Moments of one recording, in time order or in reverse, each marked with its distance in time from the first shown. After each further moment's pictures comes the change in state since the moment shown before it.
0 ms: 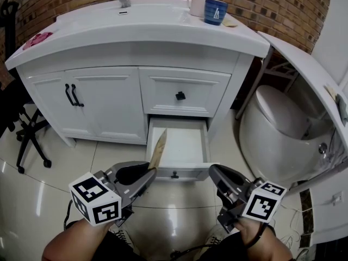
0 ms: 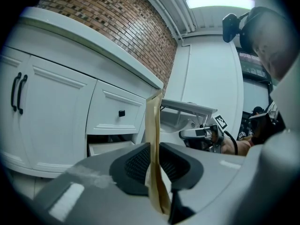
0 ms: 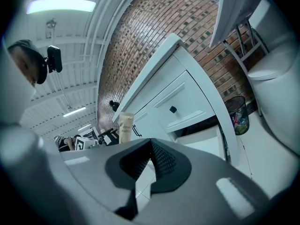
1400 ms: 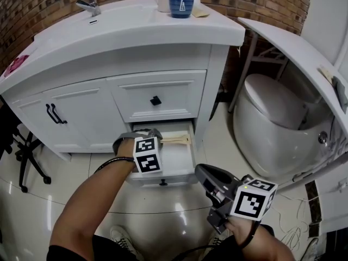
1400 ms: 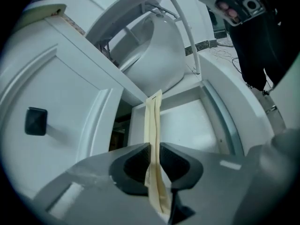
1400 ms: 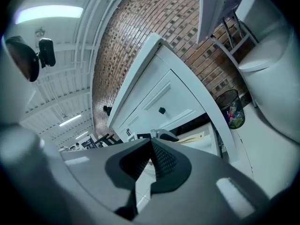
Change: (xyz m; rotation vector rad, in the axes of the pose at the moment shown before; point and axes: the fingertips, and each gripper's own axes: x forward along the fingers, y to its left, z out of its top) left arm 0.209 0.147 -0.087 1.110 0.837 0.065; right arm 0.005 -0.040 0.009 0.104 -0.013 -0.027
